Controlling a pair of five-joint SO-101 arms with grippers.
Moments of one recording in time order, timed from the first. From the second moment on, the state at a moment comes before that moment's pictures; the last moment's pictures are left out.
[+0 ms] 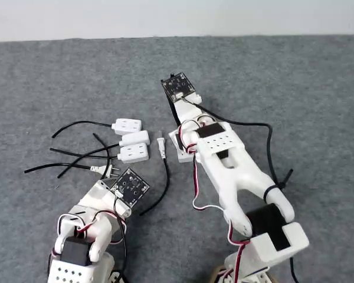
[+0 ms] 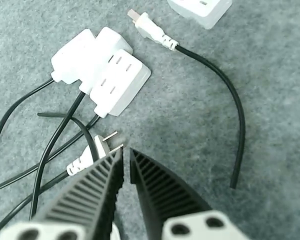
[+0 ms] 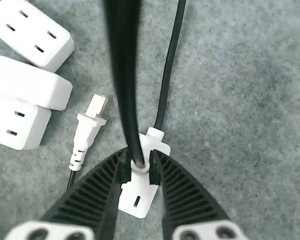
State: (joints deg) left arm 7.9 -98.2 93.8 64.1 -28.4; right arm -22.9 6.5 23.6 38.9 10.0
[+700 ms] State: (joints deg) left arm 7.9 -98.2 93.8 64.1 -28.4; right arm -31.6 12.7 18.3 48.0 -10.2
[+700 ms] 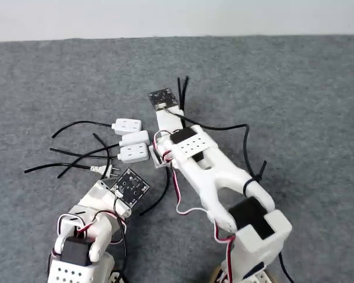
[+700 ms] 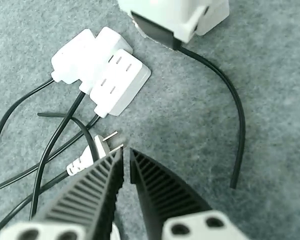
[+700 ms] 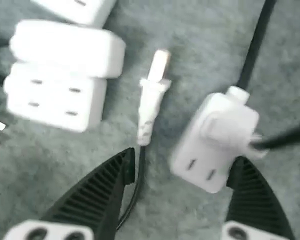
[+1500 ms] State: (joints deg) left arm 7.9 -98.2 93.8 64.1 -28.4; right arm -3.9 6.2 8.4 67.6 -4.5
